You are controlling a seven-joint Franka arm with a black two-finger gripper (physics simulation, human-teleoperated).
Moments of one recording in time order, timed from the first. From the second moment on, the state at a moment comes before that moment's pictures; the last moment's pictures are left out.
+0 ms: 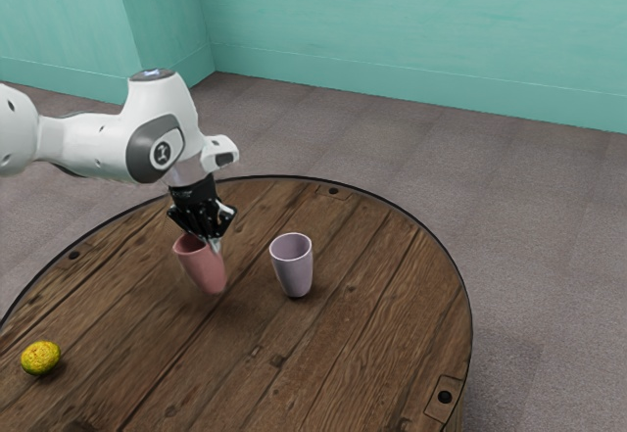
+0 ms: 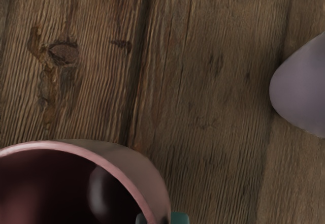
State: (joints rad) arm -0.12 0.11 0.15 -2.06 -0.09 2.20 -0.10
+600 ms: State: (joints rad) arm -0.27 0.29 0.05 -1.54 0.06 1.76 -0.30
